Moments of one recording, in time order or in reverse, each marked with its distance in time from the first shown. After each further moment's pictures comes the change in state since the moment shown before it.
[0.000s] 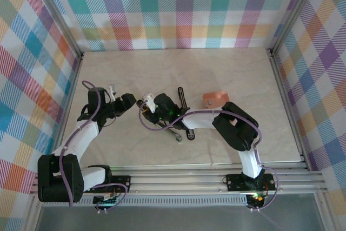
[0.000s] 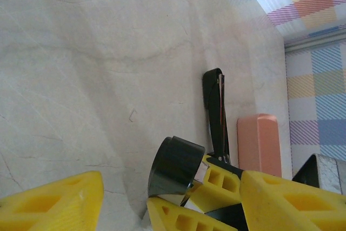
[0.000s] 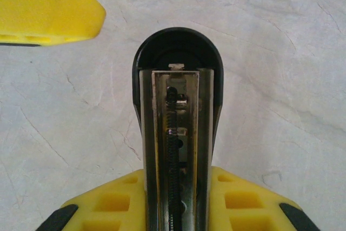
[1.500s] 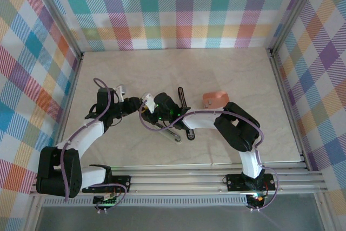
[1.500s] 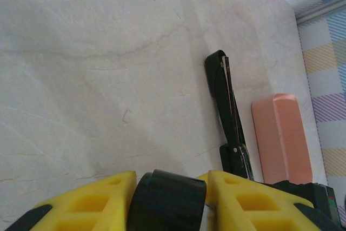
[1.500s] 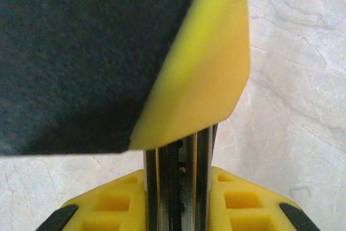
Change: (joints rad) left arm -0.125 0.056 -0.014 0.082 -0.081 0.087; right arm 0.002 -0.018 0.000 0.010 -0.084 0.004
